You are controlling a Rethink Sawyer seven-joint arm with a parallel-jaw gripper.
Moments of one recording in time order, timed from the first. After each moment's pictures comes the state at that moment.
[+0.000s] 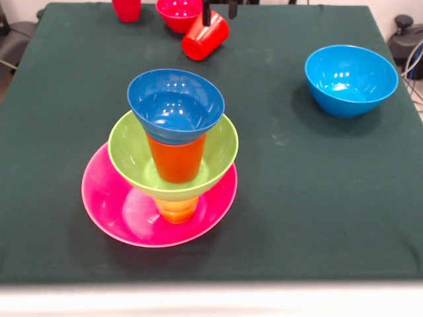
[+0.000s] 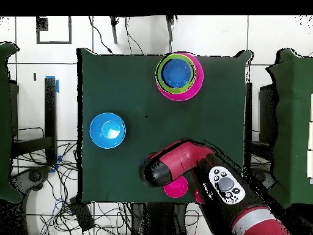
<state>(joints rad) -0.60 -0.74 0.50 2.02 -0.85 0.52 1.76</state>
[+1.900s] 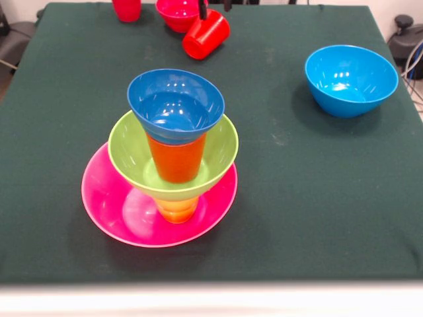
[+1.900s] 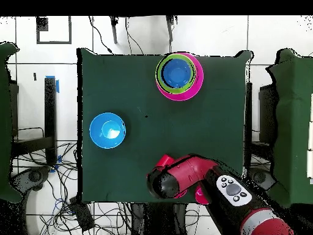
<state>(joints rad) -0.65 -0.65 0.44 2.09 -0.85 0.45 1.76</state>
